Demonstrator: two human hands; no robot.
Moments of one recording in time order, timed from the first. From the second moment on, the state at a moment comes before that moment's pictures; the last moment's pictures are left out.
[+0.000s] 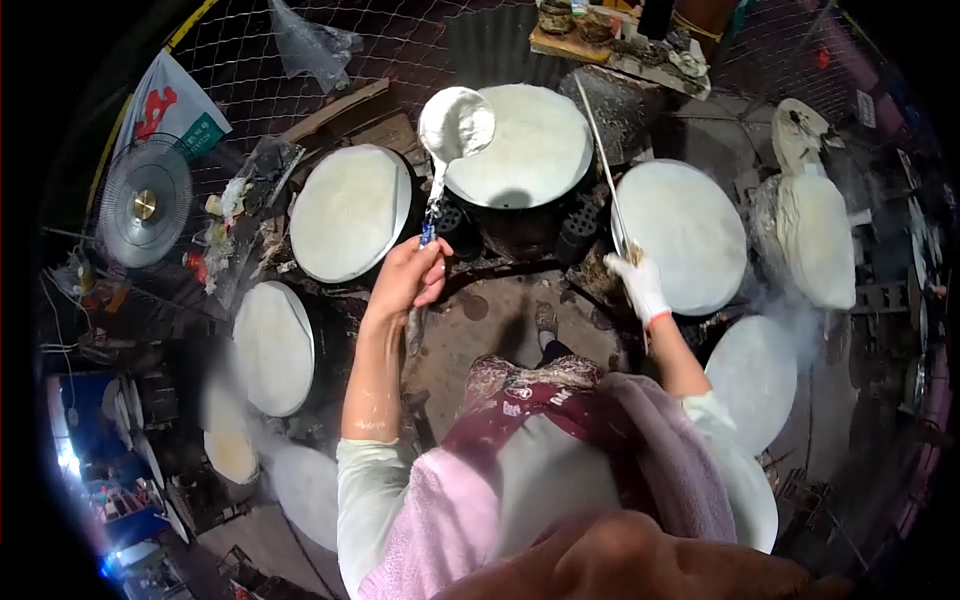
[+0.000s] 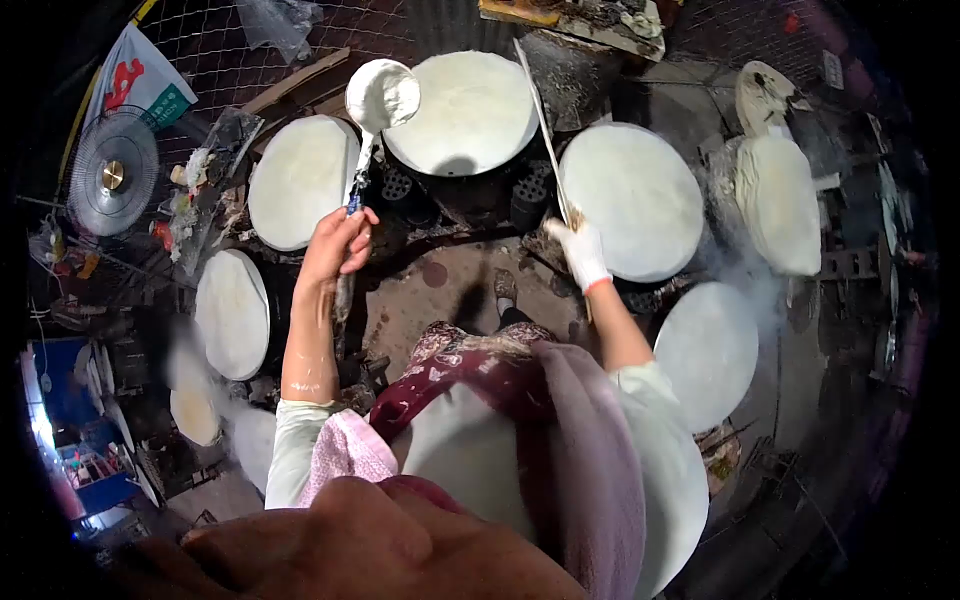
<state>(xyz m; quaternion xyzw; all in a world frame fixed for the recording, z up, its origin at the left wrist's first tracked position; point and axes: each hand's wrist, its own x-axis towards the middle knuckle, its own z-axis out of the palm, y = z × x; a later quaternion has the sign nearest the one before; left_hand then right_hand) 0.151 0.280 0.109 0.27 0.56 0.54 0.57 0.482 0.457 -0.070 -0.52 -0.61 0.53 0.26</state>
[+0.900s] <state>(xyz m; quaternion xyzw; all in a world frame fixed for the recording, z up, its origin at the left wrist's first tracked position) 0.024 0.347 0.101 0.02 0.40 0.69 0.60 0.271 0.756 -0.075 -0.45 -0.78 0.34 0.26</state>
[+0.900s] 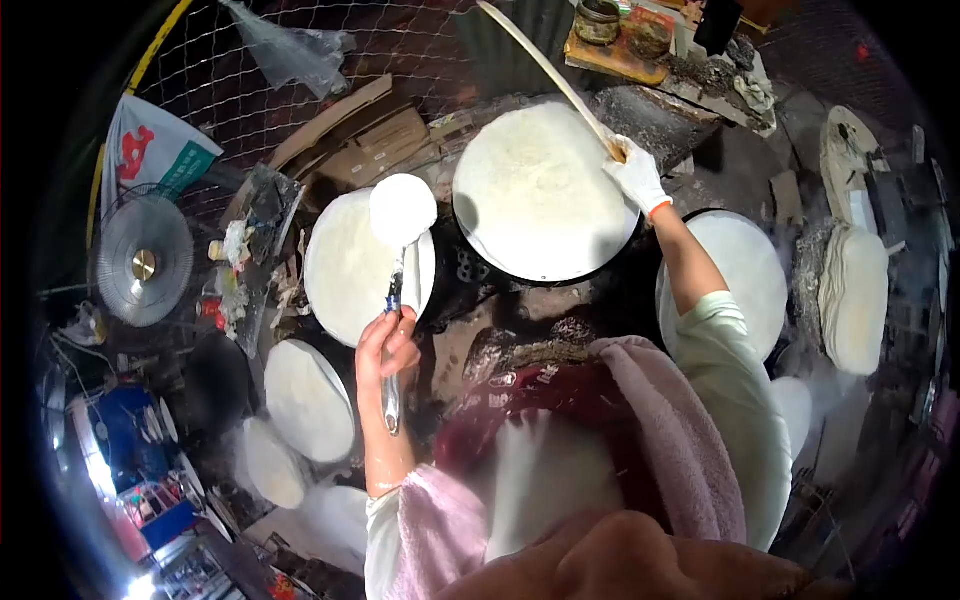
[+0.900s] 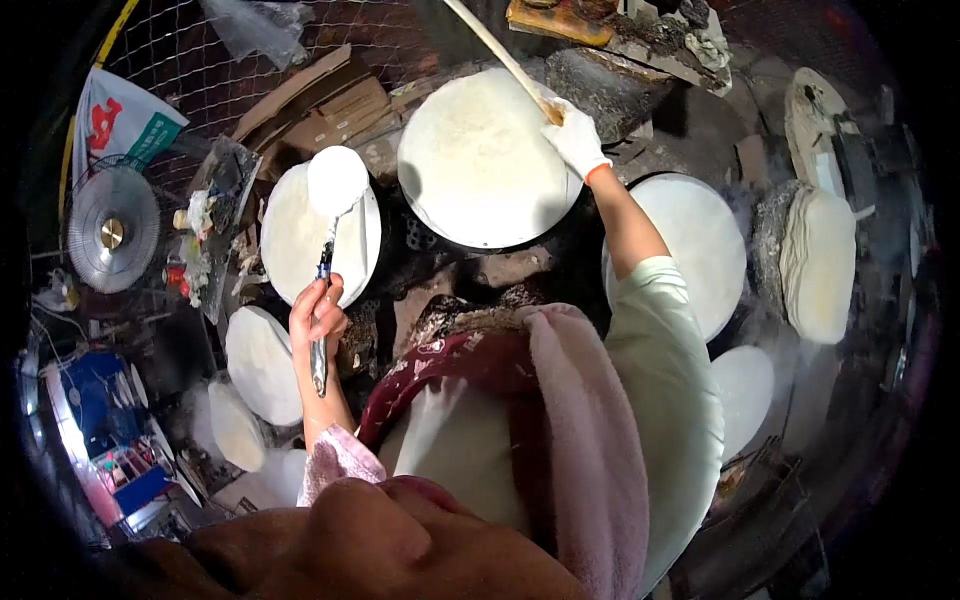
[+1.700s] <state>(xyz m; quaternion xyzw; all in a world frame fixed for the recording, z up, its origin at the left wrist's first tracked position) 0.003 0.452 0.079 0.07 0.35 0.62 0.70 0.673 0.661 0.276 -0.69 -0.55 0.31 0.34</state>
